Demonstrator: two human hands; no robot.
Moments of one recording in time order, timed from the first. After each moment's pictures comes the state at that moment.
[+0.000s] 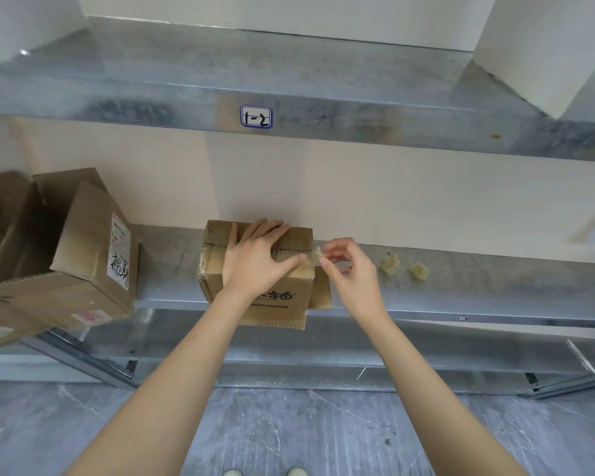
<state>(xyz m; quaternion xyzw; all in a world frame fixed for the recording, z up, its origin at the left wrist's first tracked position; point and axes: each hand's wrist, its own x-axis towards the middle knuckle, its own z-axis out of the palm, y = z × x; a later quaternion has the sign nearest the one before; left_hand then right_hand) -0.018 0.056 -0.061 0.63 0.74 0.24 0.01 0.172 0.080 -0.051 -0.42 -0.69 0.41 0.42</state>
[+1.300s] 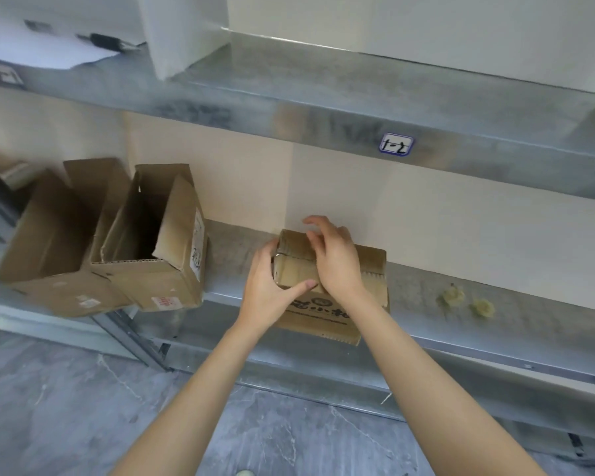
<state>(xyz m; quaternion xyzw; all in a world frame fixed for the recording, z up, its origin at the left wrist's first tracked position) -0.082 -0.017 -0.079 0.44 0.70 0.52 0.21 0.020 0.083 -0.037 -0.39 -0.85 0.20 0.31</state>
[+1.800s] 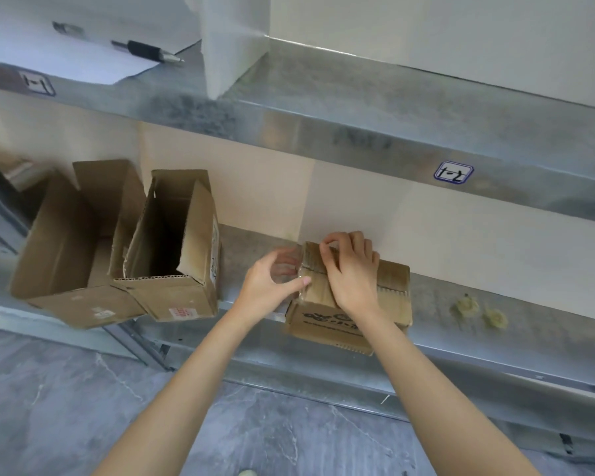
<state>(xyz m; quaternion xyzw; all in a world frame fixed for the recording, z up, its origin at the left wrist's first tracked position) -0.140 -0.015 -0.065 0.42 0.66 0.52 0.34 0.003 0.081 -0.048 -0.48 -0.84 0.12 0.24</state>
